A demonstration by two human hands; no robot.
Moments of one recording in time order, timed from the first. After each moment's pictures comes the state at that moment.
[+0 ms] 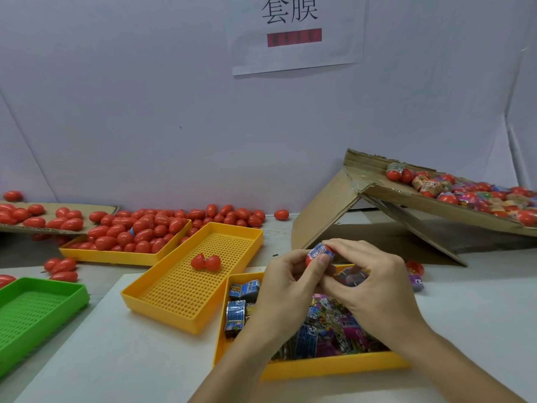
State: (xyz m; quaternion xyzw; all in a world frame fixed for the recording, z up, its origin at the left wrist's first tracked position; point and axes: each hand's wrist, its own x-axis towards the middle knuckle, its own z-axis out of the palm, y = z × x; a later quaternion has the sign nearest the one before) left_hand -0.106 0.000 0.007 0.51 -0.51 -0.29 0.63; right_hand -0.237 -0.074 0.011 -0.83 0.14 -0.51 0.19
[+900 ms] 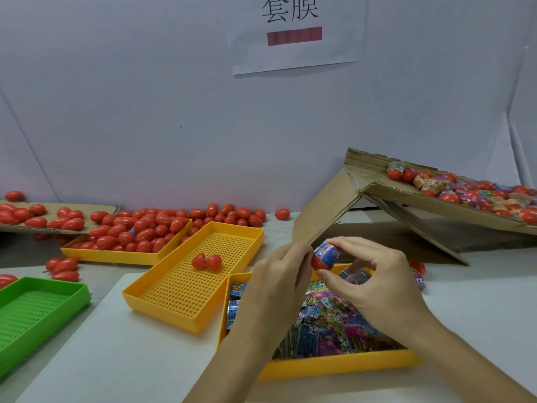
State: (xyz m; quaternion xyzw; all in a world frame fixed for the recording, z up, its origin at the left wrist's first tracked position) left_hand -0.098 0.013 0.020 0.58 -0.65 0.22 0.44; right_hand -0.241 -0.080 0.011 -0.81 0.19 -0.47 0.28
